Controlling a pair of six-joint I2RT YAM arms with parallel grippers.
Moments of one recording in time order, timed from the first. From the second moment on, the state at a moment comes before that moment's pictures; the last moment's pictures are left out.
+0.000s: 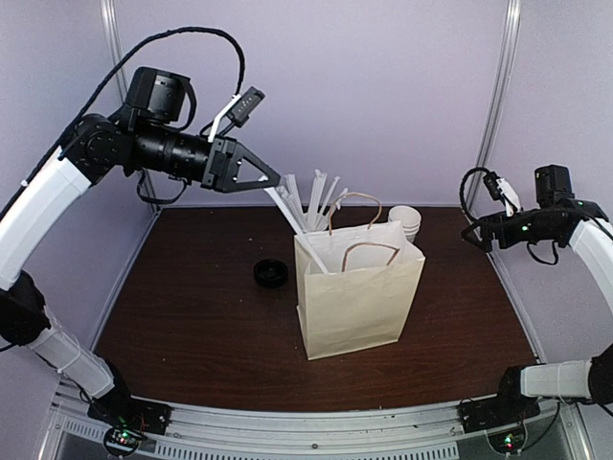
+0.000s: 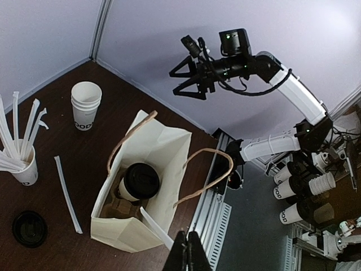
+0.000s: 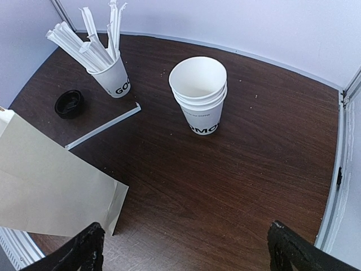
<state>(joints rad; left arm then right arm) -0.80 1.46 1.90 -0.88 0.60 -0.23 -0.11 1.09 1.12 -0.80 -0.54 -0.28</state>
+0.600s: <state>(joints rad) -0.81 1.52 1.86 -0.84 0.45 -0.17 -0.11 1.09 1.12 -0.79 -0.54 -0.29</state>
